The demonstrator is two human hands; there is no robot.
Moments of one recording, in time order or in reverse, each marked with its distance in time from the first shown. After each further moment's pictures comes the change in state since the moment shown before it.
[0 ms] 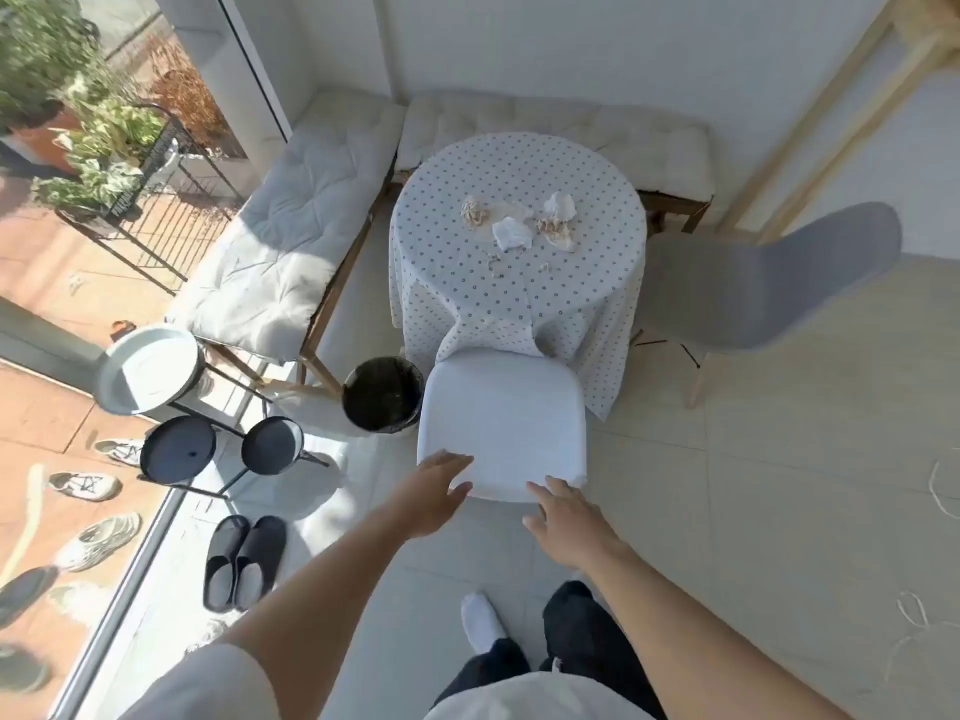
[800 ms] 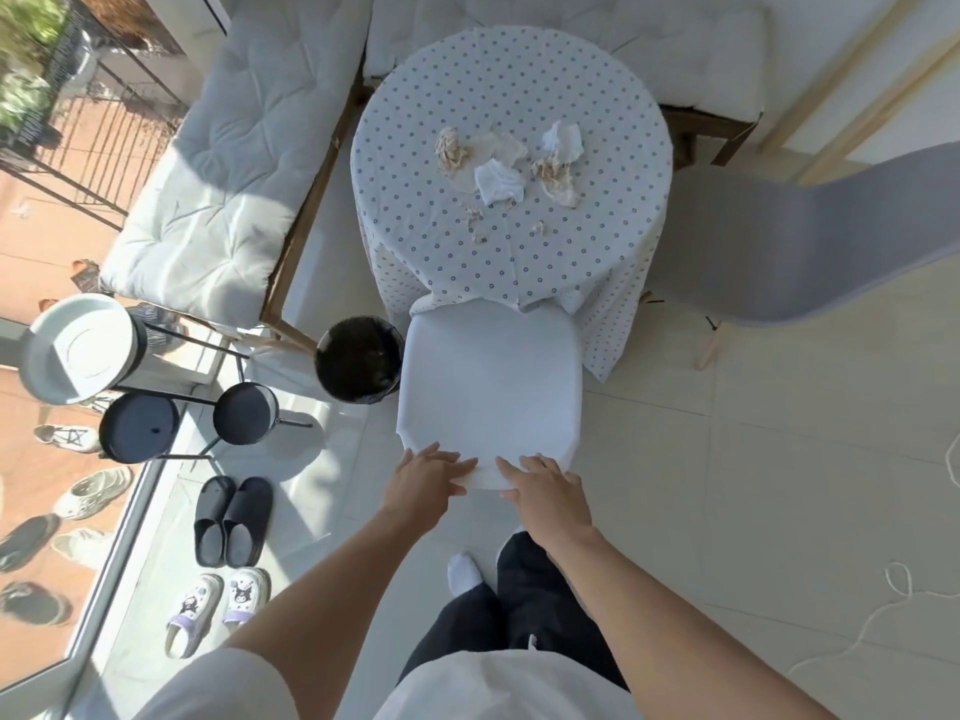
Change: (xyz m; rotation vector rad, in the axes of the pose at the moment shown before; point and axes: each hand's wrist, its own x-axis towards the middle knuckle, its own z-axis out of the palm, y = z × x) left_hand 0.127 0.010 0.021 0.091 -0.123 -0.129; right_hand 0.117 0.033 -0.039 -0.128 -0.005 -0.034
